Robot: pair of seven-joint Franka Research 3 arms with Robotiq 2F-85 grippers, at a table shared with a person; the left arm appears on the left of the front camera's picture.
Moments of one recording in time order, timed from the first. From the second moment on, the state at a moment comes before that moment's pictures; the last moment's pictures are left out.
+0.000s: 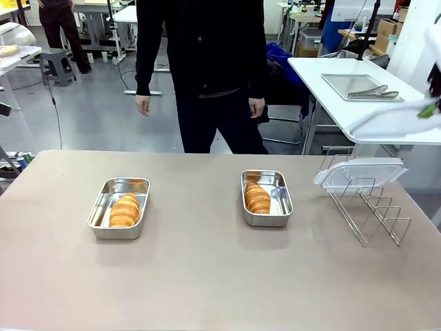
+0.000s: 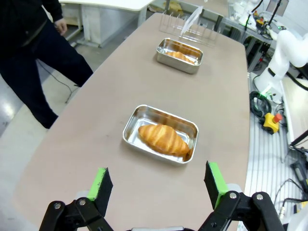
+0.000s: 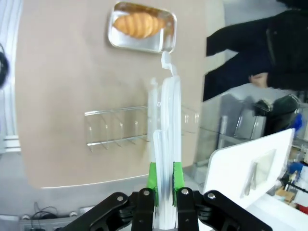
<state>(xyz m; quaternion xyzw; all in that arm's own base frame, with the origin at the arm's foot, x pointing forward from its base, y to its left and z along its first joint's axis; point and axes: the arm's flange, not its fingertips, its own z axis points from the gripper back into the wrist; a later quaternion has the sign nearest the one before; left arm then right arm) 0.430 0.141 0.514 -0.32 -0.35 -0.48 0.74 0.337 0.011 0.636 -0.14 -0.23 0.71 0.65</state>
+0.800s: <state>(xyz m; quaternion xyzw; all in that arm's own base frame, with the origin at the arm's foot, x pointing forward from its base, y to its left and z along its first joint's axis) 0.430 0.141 0.514 -0.32 -0.35 -0.48 0.74 0.361 0.163 0.643 -0.18 -0.34 0.81 0.45</state>
